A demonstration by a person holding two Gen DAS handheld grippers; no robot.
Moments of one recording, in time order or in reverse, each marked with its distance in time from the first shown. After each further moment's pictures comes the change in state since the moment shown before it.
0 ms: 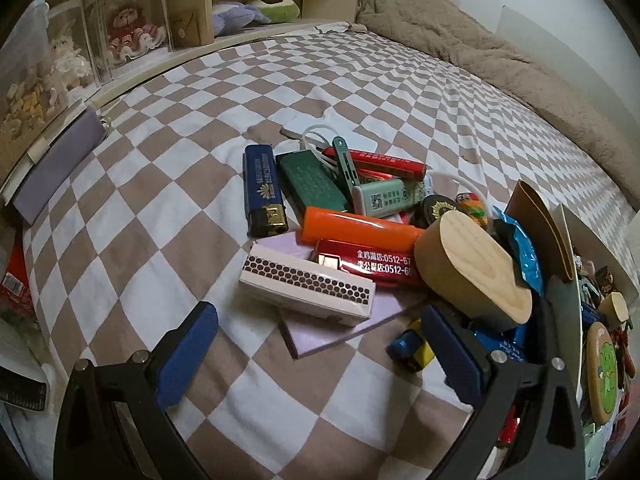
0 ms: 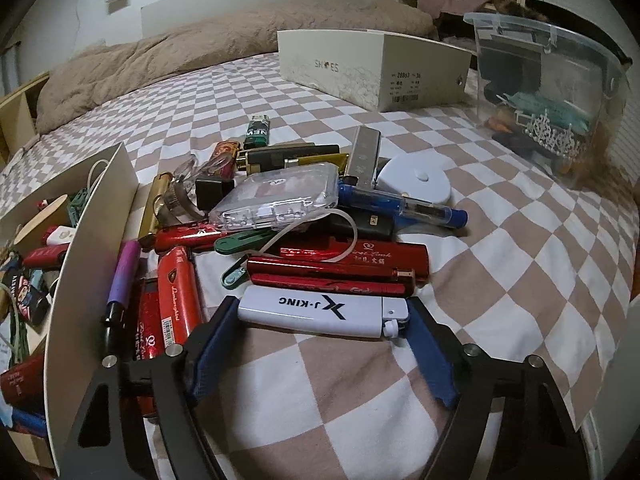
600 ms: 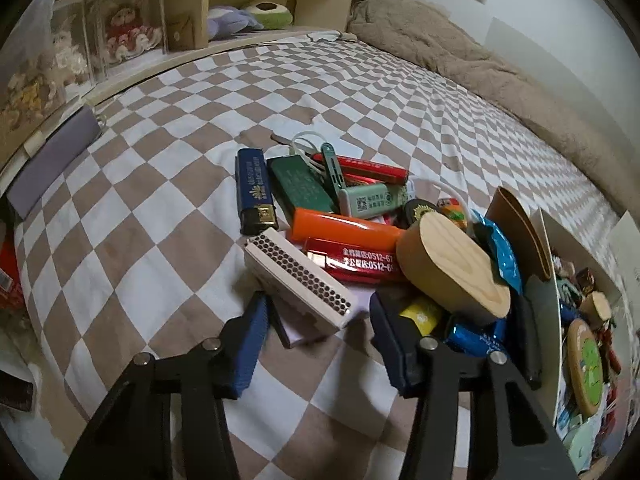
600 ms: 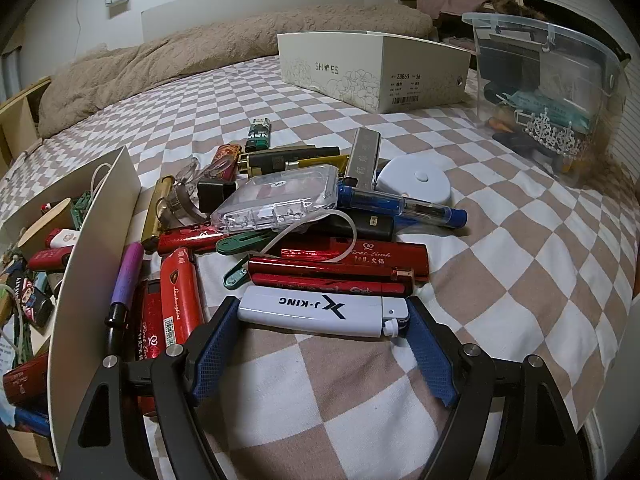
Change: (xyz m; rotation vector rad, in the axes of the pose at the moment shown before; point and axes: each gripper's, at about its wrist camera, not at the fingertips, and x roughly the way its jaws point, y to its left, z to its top) left arm -0.009 0.004 -0.001 -0.022 -0.028 -0.064; right arm -0.001 -0.002 -0.001 0.010 -0.007 0.012
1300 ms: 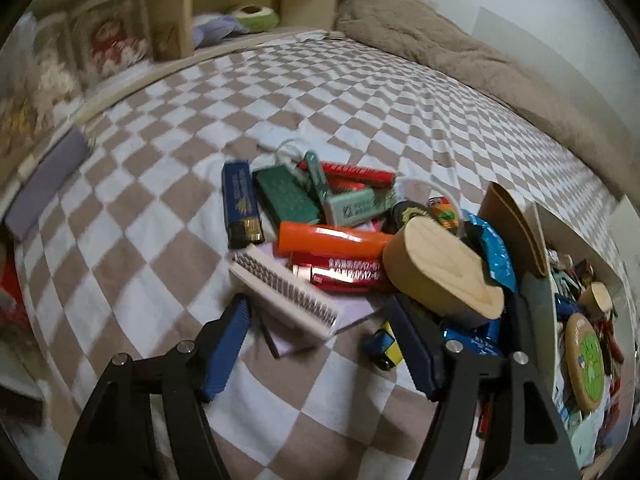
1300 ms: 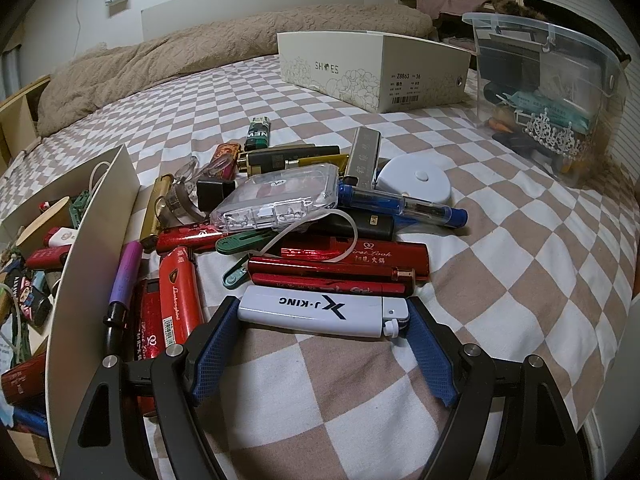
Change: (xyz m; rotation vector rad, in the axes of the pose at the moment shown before) left arm -0.002 -0.012 0.011 0.089 0.007 0.000; right arm 0.000 0.001 -0.001 -0.003 -0.001 -0.006
